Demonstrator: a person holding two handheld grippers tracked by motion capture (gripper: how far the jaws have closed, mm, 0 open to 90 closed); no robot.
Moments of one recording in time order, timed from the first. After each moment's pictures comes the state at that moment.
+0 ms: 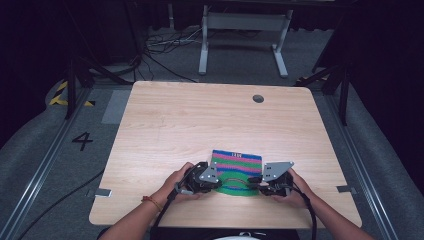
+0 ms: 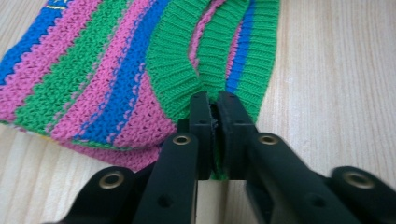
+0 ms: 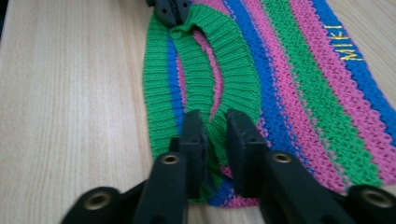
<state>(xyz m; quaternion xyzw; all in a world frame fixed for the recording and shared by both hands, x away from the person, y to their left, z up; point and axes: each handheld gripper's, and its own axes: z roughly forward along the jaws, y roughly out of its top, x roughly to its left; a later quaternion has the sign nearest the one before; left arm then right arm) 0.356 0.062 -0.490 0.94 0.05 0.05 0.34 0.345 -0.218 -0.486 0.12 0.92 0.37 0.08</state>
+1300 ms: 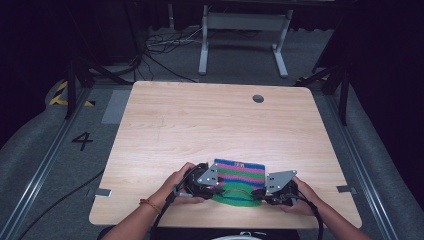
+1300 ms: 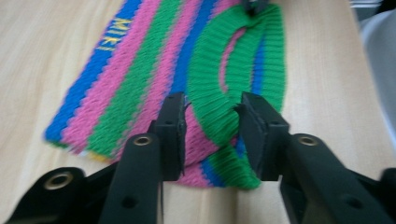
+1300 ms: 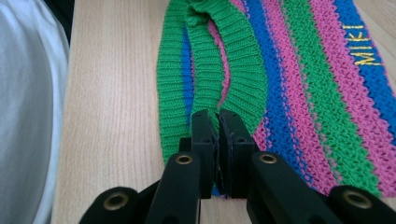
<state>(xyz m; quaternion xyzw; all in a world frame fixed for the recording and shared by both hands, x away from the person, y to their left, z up) 0.343 0.060 -0.472 0.93 0.03 0.04 0.37 0.321 -0.224 -0.479 0.07 0.93 0.35 0.05</state>
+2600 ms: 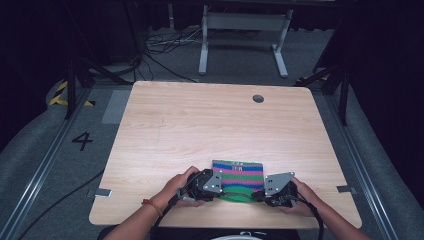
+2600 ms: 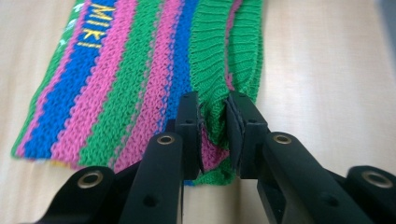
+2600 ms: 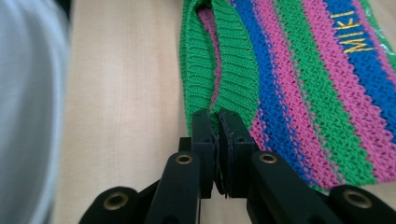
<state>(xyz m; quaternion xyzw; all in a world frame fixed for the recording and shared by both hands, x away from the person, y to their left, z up) 0.340 0.053 -0.481 0.95 0.01 0.07 0.32 0.319 -0.222 -0.481 0.06 0.94 0.33 0.05</state>
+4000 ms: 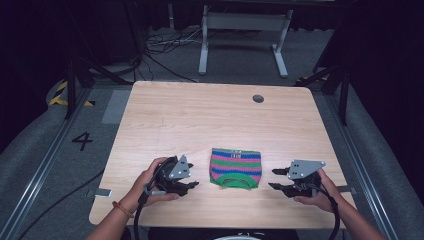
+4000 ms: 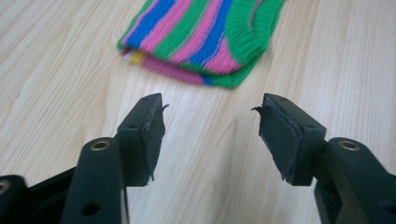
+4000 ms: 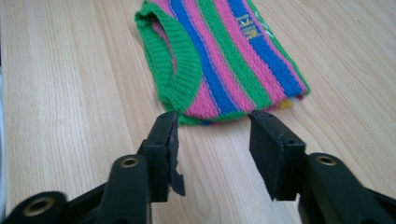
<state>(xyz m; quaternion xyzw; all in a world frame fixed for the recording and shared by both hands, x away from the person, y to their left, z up) 0.337 0.138 -0.447 0.92 0.14 0.13 0.33 0.329 -0.273 -0.445 0.16 0.91 0.36 0.13</state>
